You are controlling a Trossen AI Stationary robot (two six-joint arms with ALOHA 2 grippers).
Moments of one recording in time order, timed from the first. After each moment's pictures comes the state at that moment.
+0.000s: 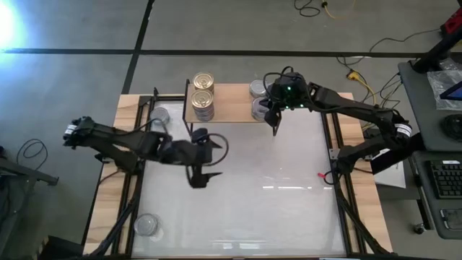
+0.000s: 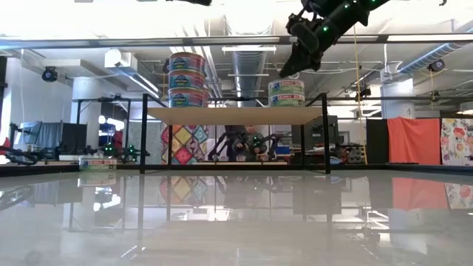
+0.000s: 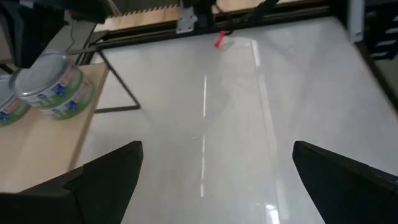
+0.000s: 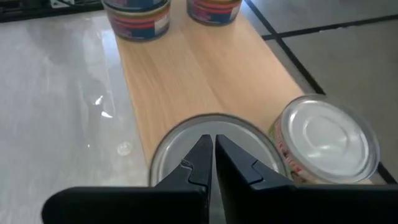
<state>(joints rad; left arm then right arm) -0.24 1.35 1.30 -0.58 -0.30 -0.03 -0.53 1.38 1.18 -0.42 -0.10 -0.18</state>
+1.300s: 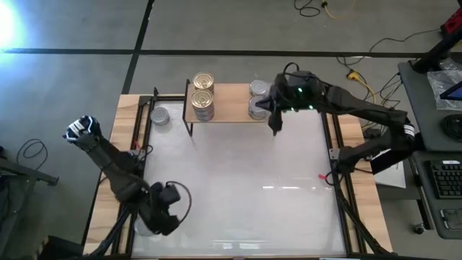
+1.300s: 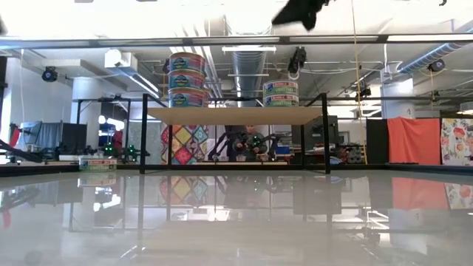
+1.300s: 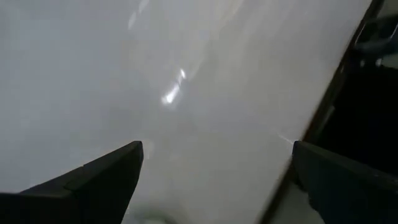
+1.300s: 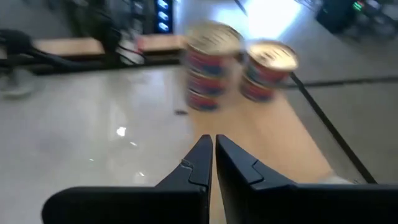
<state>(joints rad) -0.81 1.36 1.07 -0.89 -0.19 -1.36 -0.37 1.34 1.40 -0.55 -0.10 -0.14</state>
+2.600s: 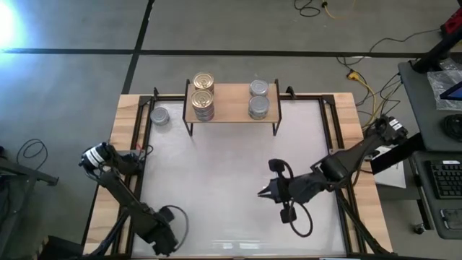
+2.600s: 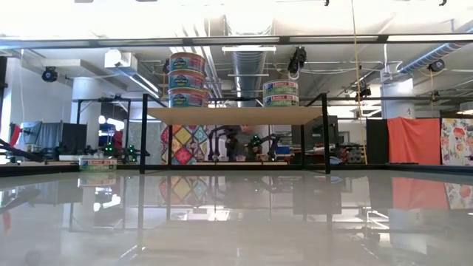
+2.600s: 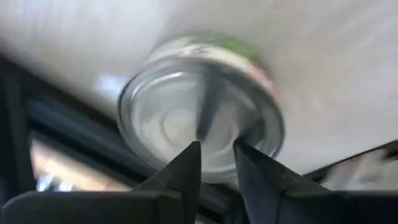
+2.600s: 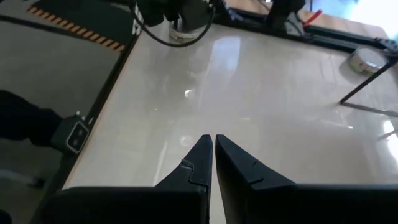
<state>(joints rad) -0.92 1.80 1.14 -1.03 0.39 -1.59 0.53 1.45 1.36 -0.58 0.32 0.14</state>
